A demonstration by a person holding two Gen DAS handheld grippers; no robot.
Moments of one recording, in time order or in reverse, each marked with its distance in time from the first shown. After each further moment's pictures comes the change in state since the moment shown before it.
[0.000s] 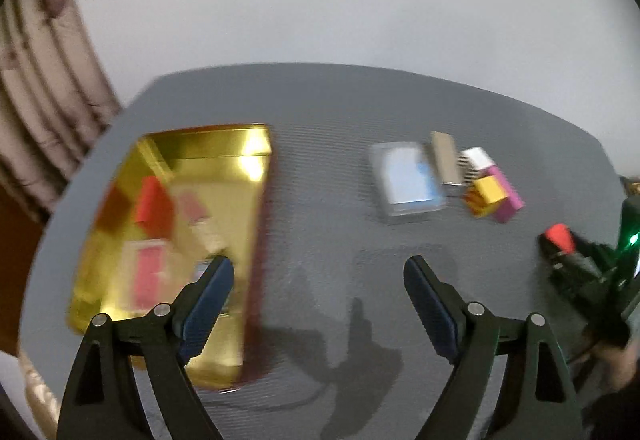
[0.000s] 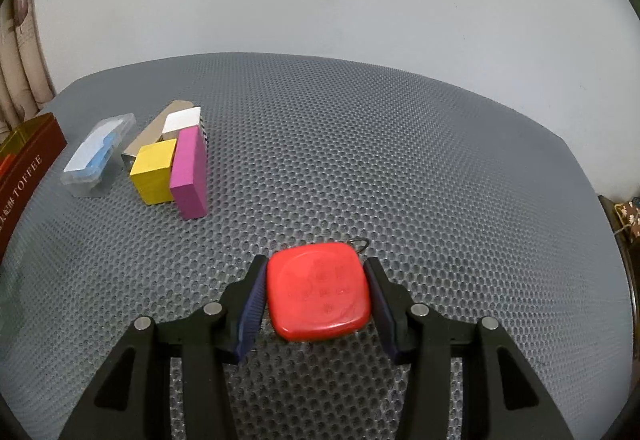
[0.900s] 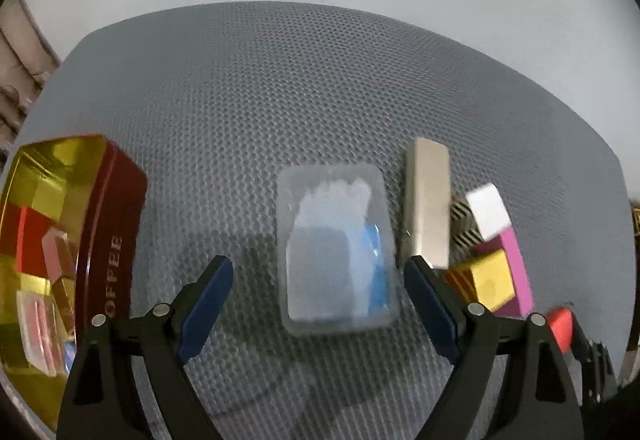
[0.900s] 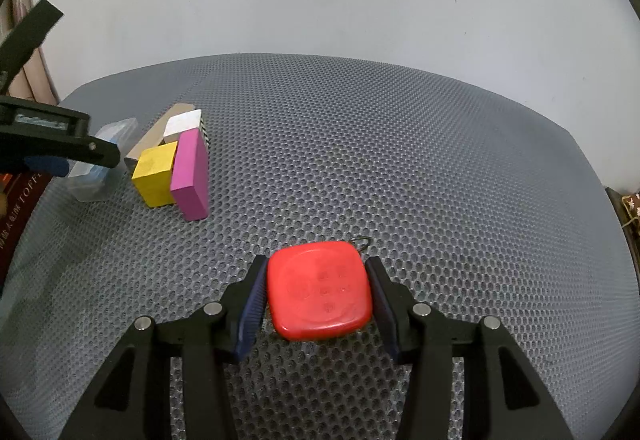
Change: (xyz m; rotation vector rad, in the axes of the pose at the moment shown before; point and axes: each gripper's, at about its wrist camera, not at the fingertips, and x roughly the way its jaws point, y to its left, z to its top) left arm 0.120 -0.065 0.067 -0.073 0.234 -0.045; right arm -0.007 -0.005 -0.012 0.025 0.003 0.030
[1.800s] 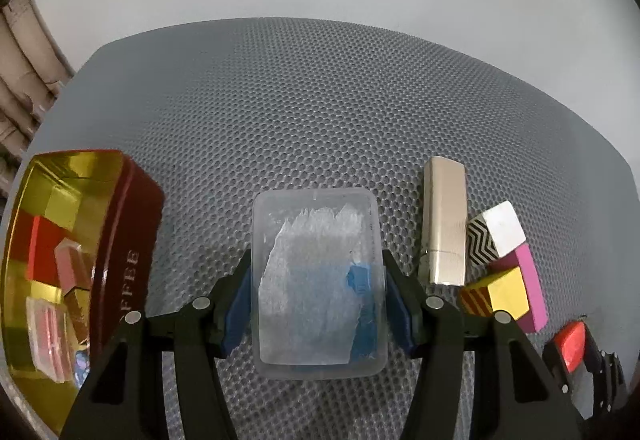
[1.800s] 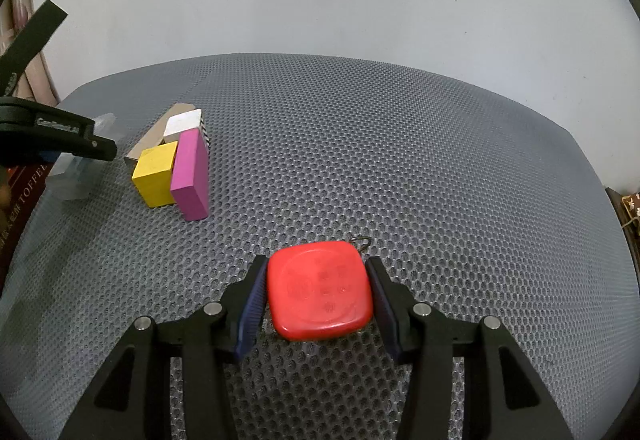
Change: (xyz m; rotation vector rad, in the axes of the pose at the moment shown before) left arm -0.013 0.001 -0.012 -0.001 -0.058 0.050; right arm -0.004 -0.023 -0.001 0.001 0.000 -0.002
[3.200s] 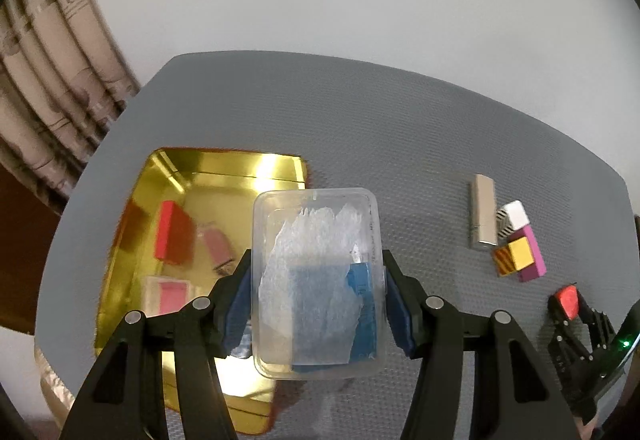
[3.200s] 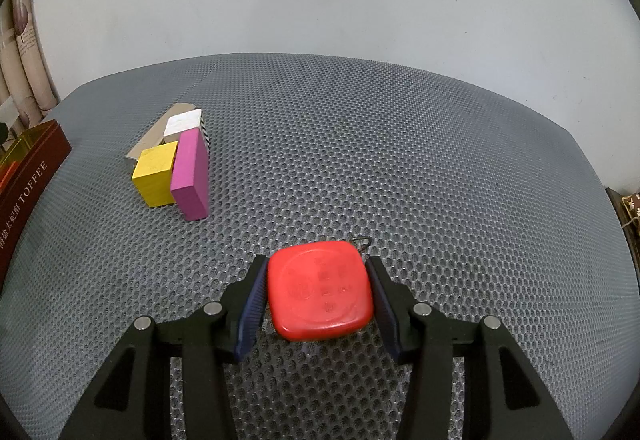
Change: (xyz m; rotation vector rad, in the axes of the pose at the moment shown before) left arm -0.085 0.100 0.007 -0.041 -0.056 0.070; right arm 0.003 -0.001 0.005 0.002 0.001 0.000
